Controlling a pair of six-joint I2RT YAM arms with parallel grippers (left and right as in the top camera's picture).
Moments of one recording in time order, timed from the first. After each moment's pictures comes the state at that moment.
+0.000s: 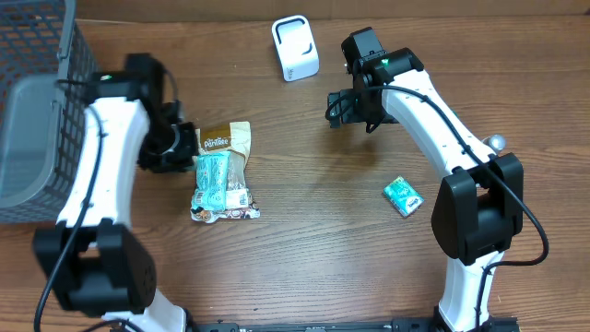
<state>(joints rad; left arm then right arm) 0.01 1.79 1.58 -1.40 0.14 -0.18 0.35 2.09 1.82 -1.07 0.06 0.28</state>
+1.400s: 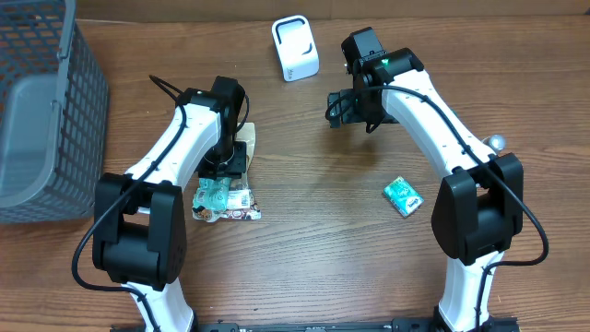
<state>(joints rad) -0.24 1.95 1.42 -1.13 -0.07 -0.25 0.35 2.09 1.82 -1.07 0.06 0.28</state>
